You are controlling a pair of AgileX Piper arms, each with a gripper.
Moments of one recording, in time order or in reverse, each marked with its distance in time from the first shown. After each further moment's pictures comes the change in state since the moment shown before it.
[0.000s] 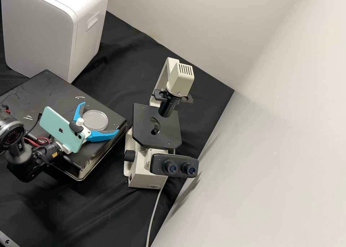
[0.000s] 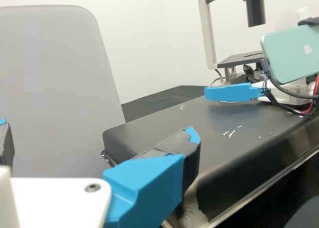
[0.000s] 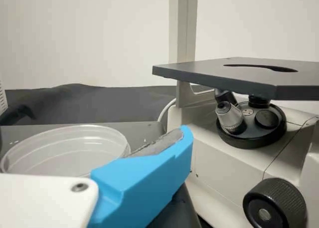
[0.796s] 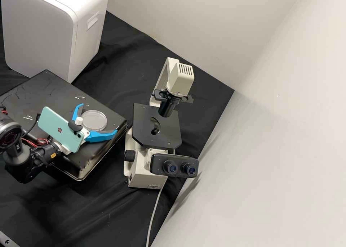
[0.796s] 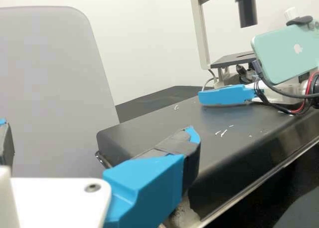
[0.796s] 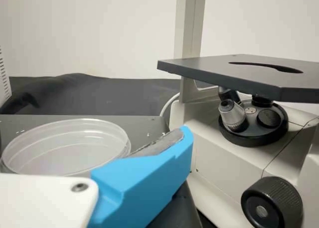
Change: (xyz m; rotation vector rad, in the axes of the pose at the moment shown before) left arm -0.001 0.000 0.003 0.001 -0.018 -0.002; right arm -0.004 0.001 -0.001 -0.045 0.001 0.001
